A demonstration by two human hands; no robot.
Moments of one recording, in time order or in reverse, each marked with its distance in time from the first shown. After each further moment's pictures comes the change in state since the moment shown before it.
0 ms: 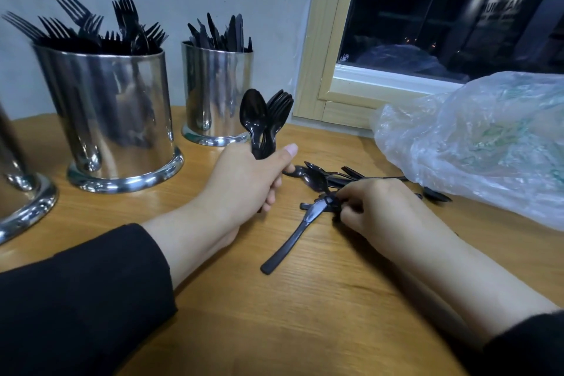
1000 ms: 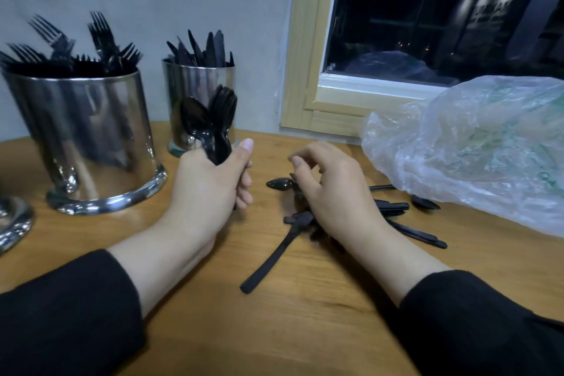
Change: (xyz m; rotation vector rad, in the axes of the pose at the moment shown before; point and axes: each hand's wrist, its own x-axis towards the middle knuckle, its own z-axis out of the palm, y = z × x) left_hand 0.012 0.000 0.006 -0.107 0.271 0.077; right_hand 0.046 -0.014 0.017 0.435 0.454 -0.238
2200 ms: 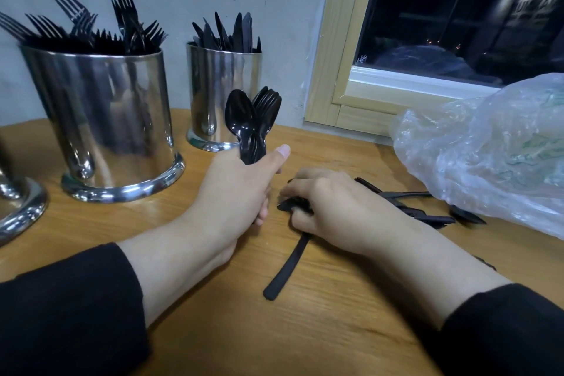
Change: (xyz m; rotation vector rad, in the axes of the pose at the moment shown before) left_hand 0.001 -0.007 -0.002 0.026 -0.091 -0.088; right_hand 0.015 -0.001 0.021 -0.291 -0.687 -0.153
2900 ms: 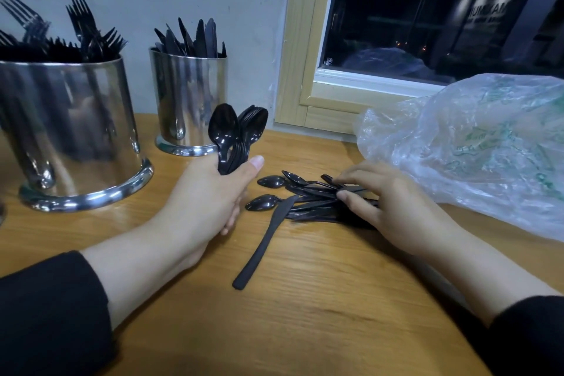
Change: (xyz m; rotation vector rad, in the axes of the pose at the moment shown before) left_hand -0.007 0.000 0.002 0.123 -0.121 0.048; right_hand -0.085 0.077 -0.017 0.120 0.340 0.135
